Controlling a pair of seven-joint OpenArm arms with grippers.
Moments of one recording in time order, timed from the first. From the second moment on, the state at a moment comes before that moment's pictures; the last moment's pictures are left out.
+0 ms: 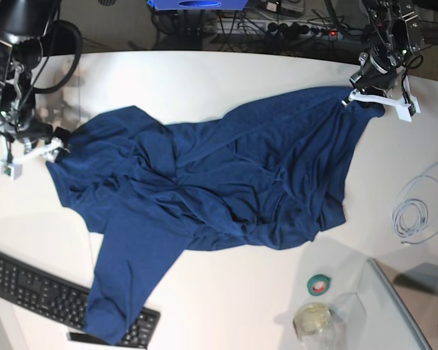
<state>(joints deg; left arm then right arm) 27.8 -9.3 -23.0 96.2 -34.0 7.9 37.7 -5.3 7.3 22.5 74.1 18.6 8.9 -38.8</state>
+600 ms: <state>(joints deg) 27.9 -9.6 -23.0 96.2 -34.0 7.9 30.3 -10.2 7.5 22.4 78.0 18.6 12.0 -42.6</state>
